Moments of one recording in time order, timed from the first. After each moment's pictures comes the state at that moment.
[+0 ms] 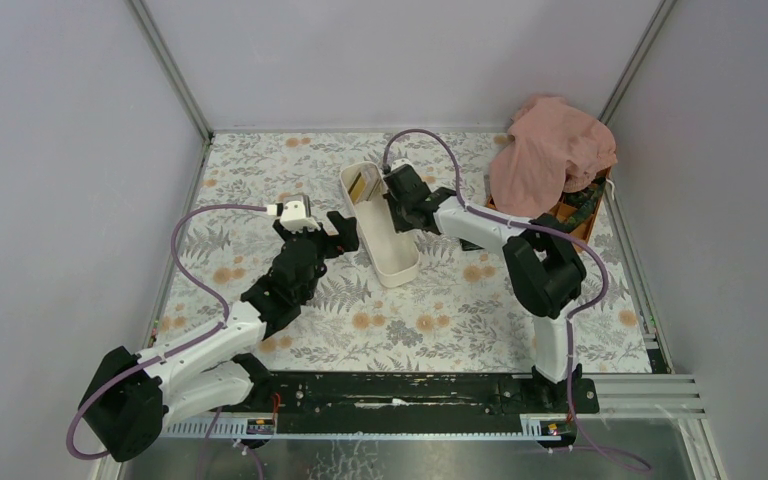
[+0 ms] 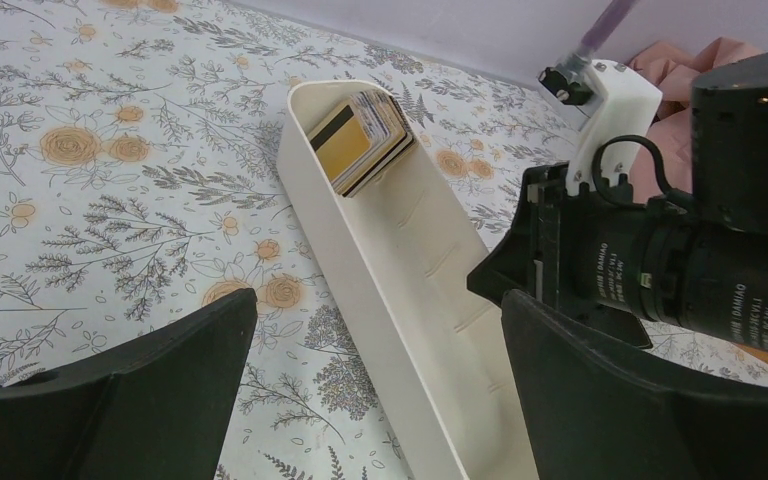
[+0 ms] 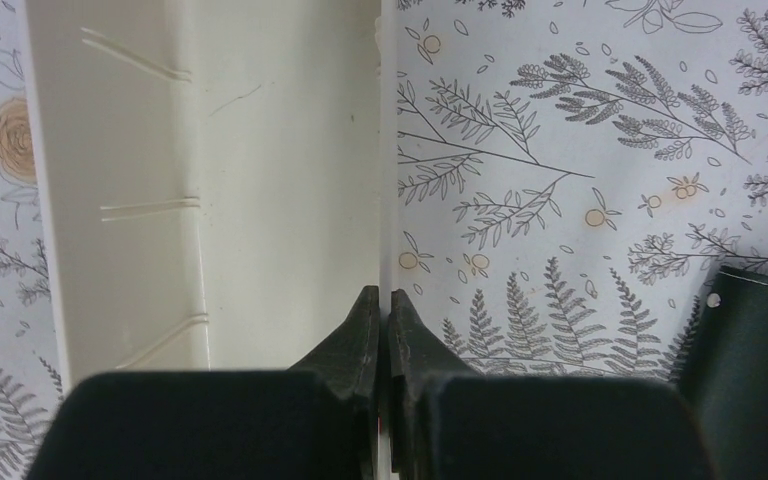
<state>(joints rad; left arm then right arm) -0.70 1.01 0.51 0.35 -0.56 -0.46 0.70 1.98 1.46 -0.35 0.20 0.25</state>
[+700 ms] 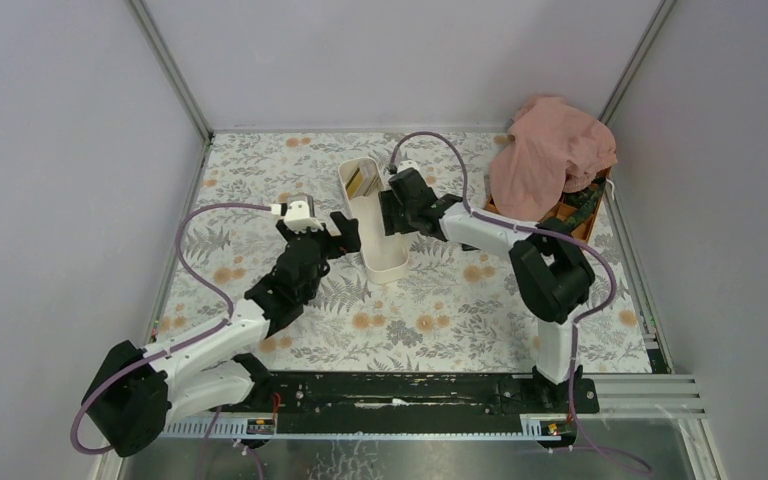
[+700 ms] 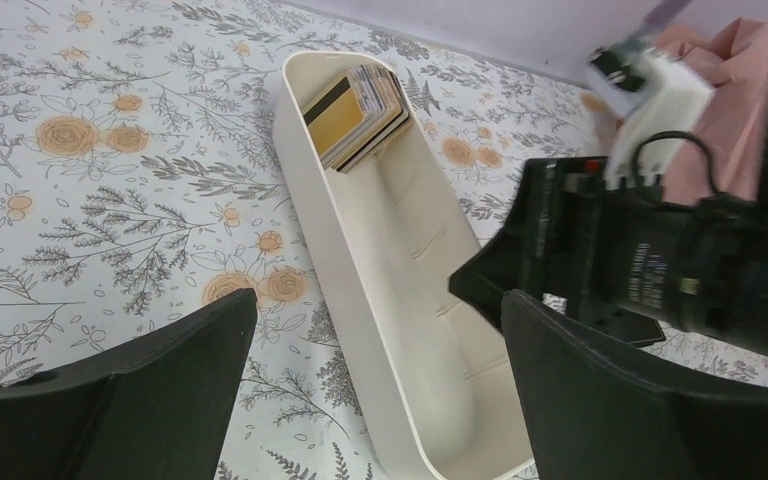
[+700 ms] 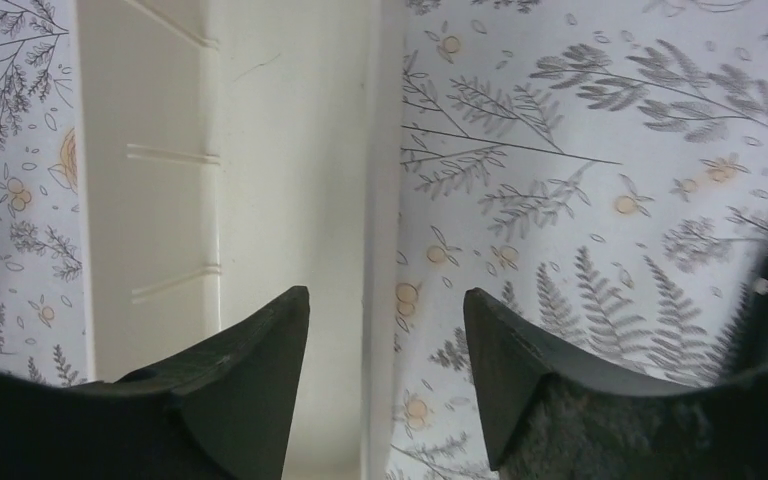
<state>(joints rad) -0.70 1.03 0.51 0.35 -0.56 -0.46 0.70 1.97 1.41 -0.26 0.16 0.36</state>
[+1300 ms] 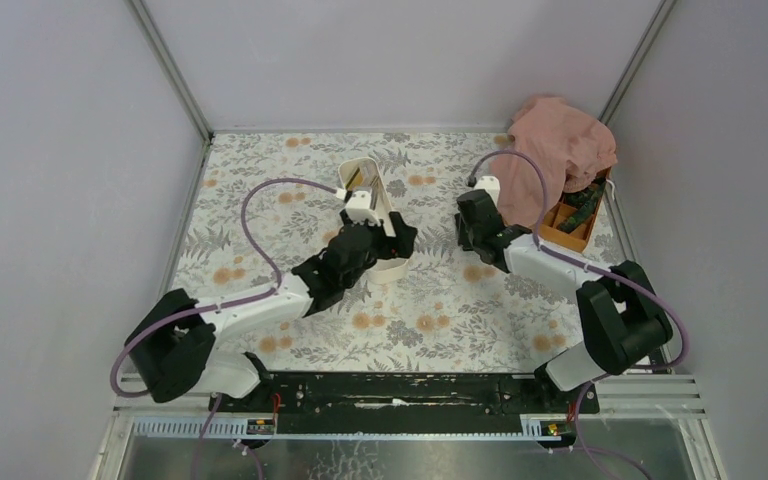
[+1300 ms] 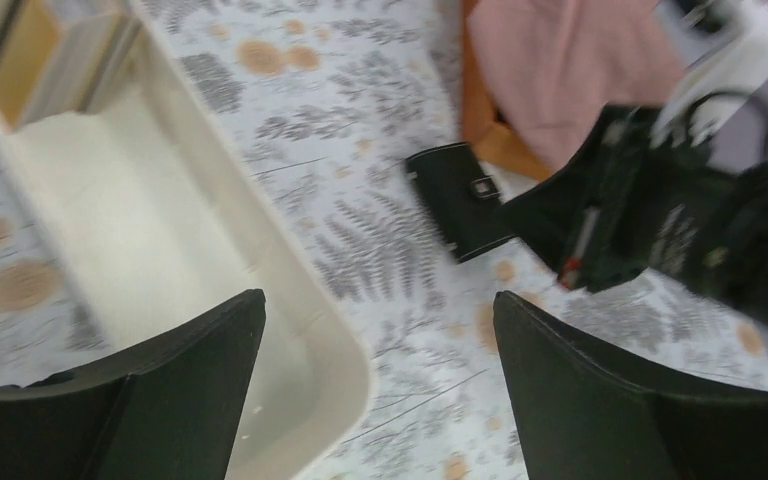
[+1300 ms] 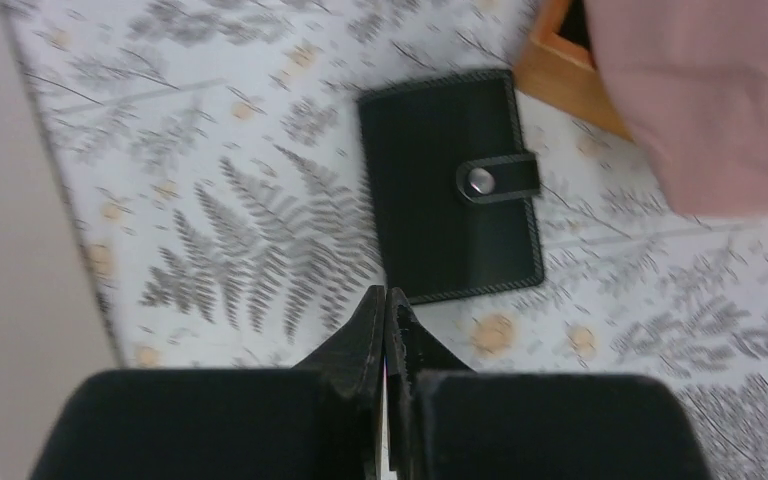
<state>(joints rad) -0.83 1.33 0.68 0.38 -0.36 -0.52 0.54 1.55 0.92 -0.12 0.37 0.40</state>
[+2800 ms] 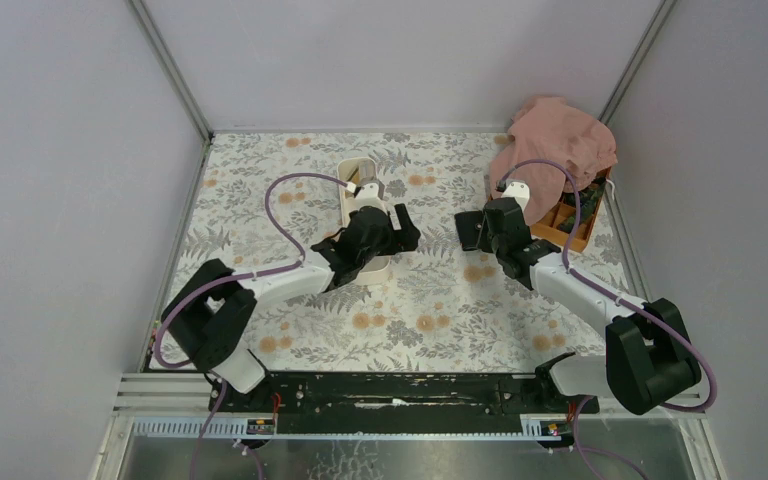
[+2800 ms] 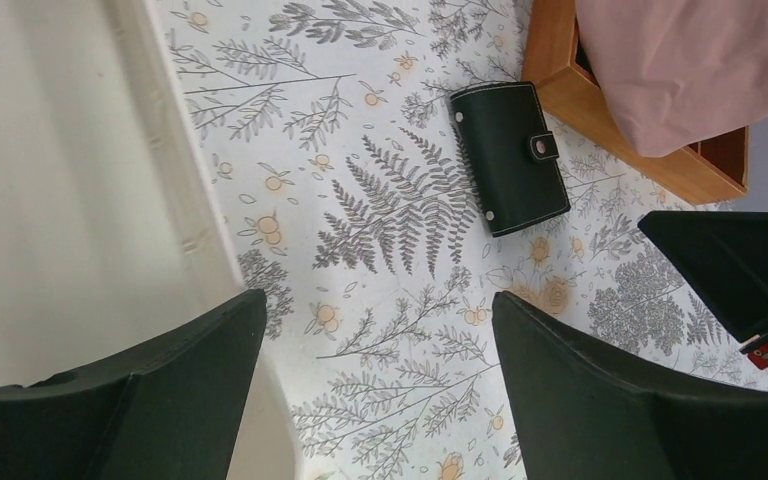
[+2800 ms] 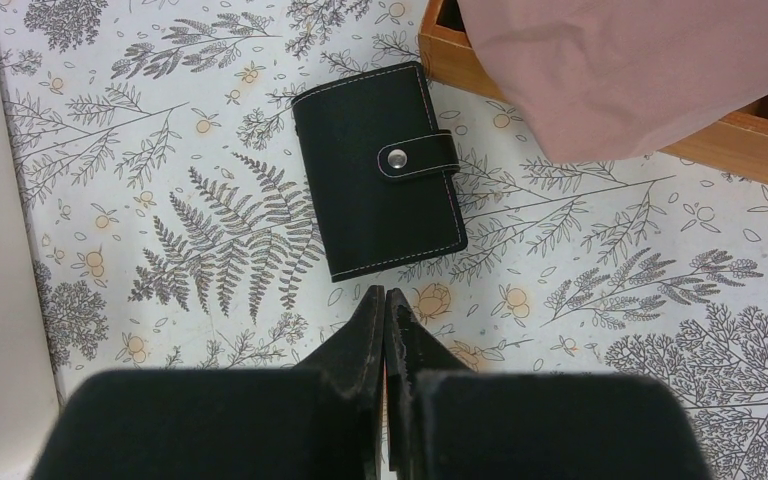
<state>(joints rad) -0.75 1.61 0.89 0.21 -0.22 -0.72 0.43 1.31 0.74 -0.11 0.35 0.44</state>
